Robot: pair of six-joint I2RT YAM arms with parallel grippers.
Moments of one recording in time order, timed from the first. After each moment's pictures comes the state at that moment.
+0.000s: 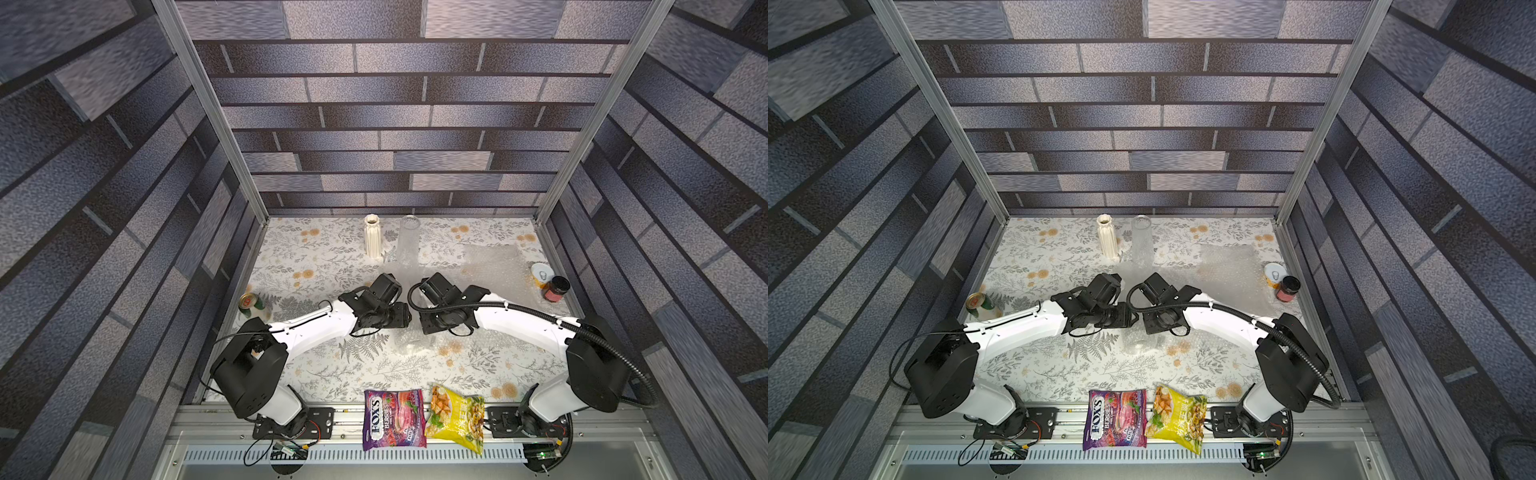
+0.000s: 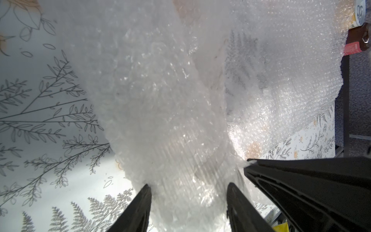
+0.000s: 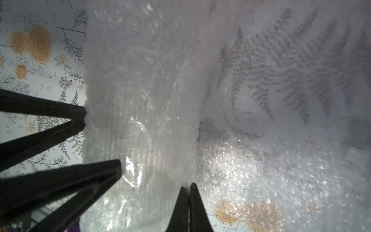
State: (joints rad) left arm -0.76 1.52 0.93 -0.36 0.19 -0.69; right arm 0.83 1.54 1.03 -0.66 -0.03 0.51
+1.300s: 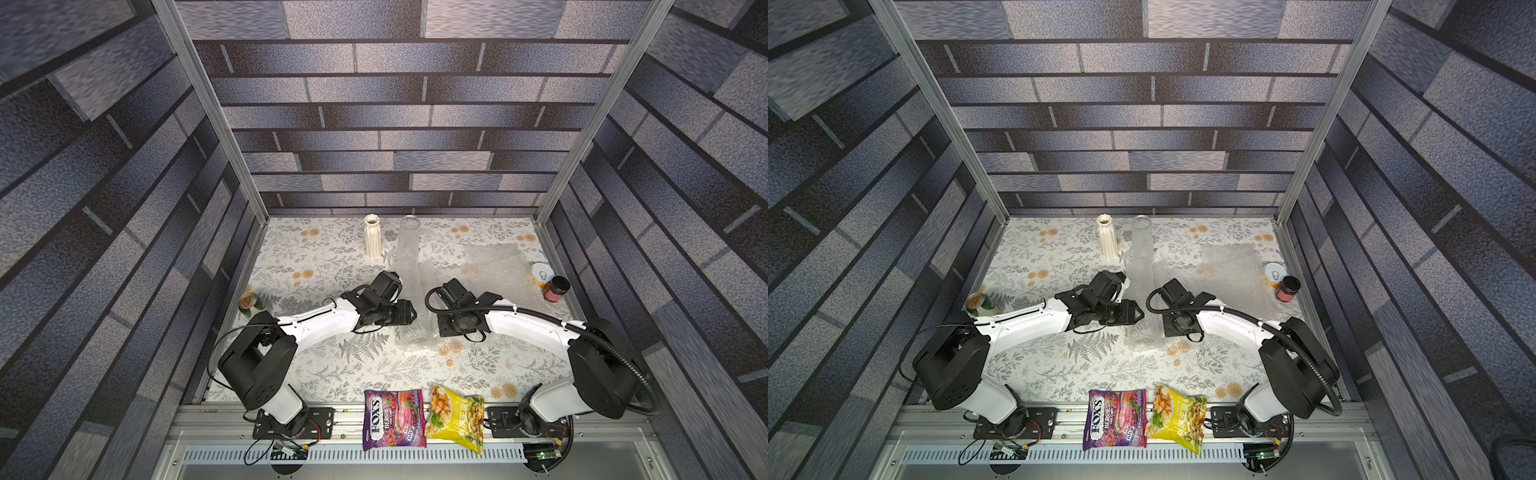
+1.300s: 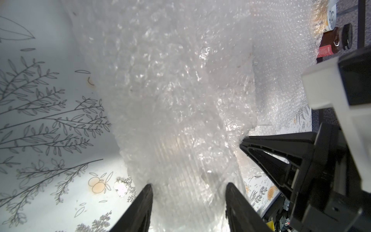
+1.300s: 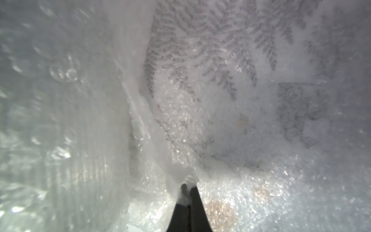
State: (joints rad) left arm -0.74 1.57 0.92 -0.25 0.28 -0.68; right arm 0.70 1.49 0.85 -0.61 0.04 0.52
